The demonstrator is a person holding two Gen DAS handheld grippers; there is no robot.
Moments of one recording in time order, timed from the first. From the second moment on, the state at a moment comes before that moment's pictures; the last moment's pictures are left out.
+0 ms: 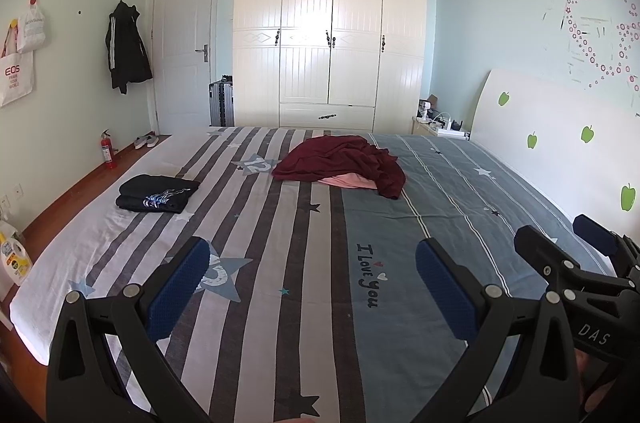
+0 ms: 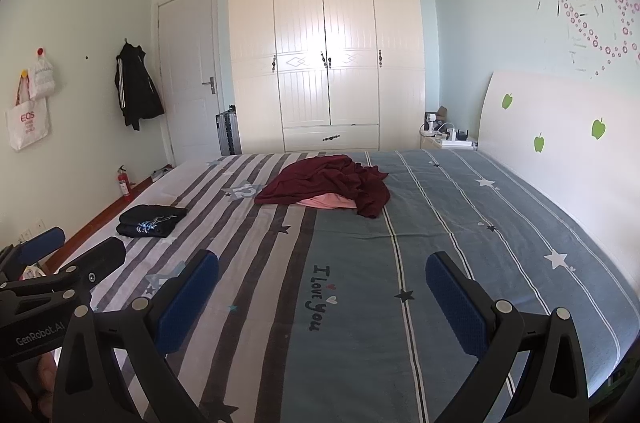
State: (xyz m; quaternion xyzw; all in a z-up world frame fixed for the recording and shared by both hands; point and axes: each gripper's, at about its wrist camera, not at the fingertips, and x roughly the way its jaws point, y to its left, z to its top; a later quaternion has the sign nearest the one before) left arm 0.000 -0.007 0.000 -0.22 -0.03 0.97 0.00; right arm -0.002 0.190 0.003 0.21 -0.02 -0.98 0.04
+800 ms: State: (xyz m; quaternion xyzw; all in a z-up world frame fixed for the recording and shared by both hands) left arm 0.001 -0.009 0.000 -0.22 -0.03 0.97 0.00; right arm -0.003 0.187 0.001 0.21 -0.02 -0.98 0.04
